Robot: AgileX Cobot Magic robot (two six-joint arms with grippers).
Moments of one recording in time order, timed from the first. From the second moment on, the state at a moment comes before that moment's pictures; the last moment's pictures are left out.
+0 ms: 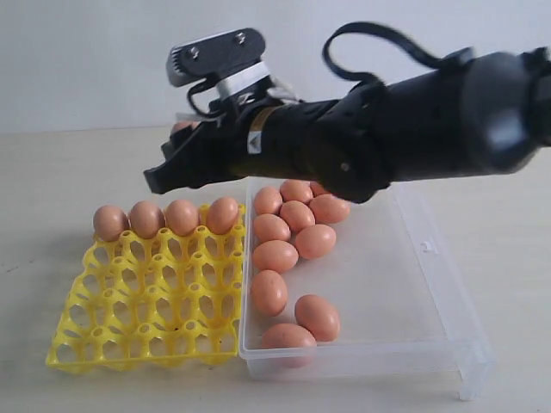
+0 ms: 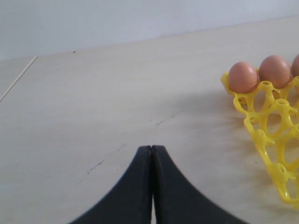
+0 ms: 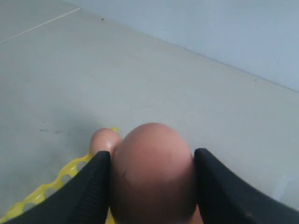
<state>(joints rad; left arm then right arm) 0.04 0.01 0.00 0.10 0.39 0.03 0.78 1.85 -1.17 -0.13 -0.14 0.17</state>
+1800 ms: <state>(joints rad) 0.04 0.01 0.00 0.10 0.39 0.03 0.87 1.79 -1.37 -0.29 0.55 0.22</state>
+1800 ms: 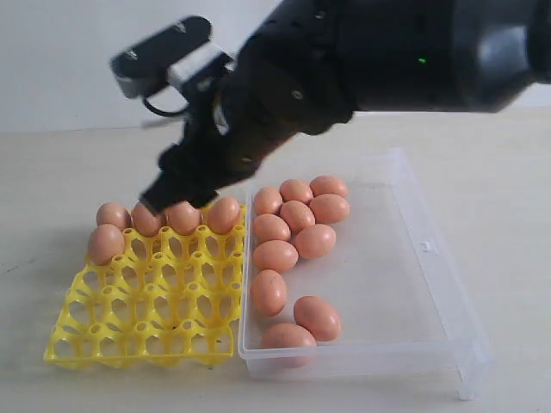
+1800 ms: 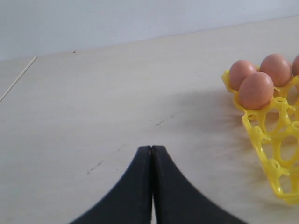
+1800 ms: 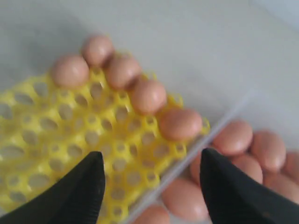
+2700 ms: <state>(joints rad) 0.04 0.01 0.00 0.10 0.39 0.03 0.77 1.85 -1.10 -0.19 0.70 0.32</state>
